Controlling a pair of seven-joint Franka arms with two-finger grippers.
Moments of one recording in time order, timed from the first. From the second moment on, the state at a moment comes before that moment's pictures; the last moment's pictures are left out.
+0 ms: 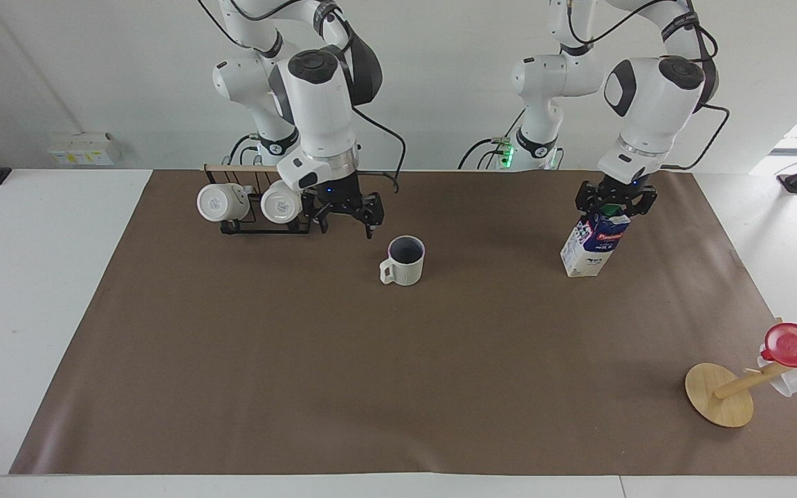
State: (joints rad) left arm -0.02 -0.29 -0.05 -2.34 -0.02 2.15 0.11; right arm 0.48 0.04 -0.10 -1.86 0.01 2.04 0.59
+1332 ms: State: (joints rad) left arm -0.10 -0.28 -0.07 -2.22 -0.02 2.06 -0.10; right arm 0.01 -0.04 -0.10 -1.74 0.01 1.75 0.07
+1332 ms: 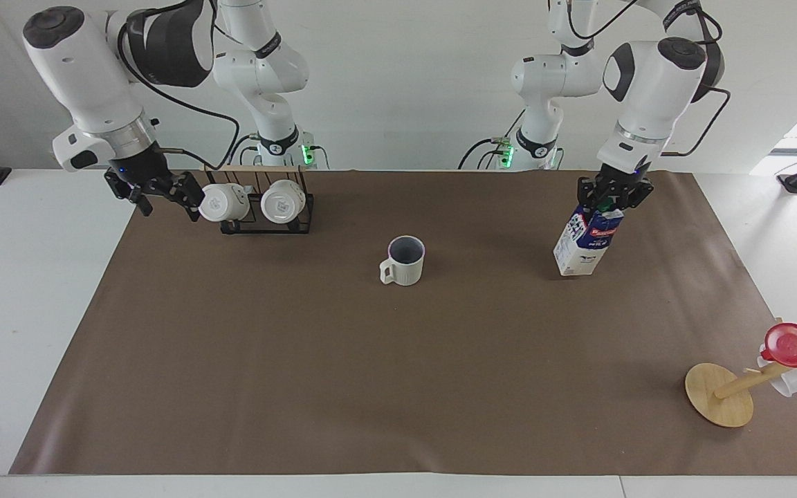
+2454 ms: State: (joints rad) left arm -0.46 -0.08 -0.08 -2.07 0.01 2.11 -0.59; right arm 0.02 -0.09 -0.08 -1.59 -0.04 1.51 0.07
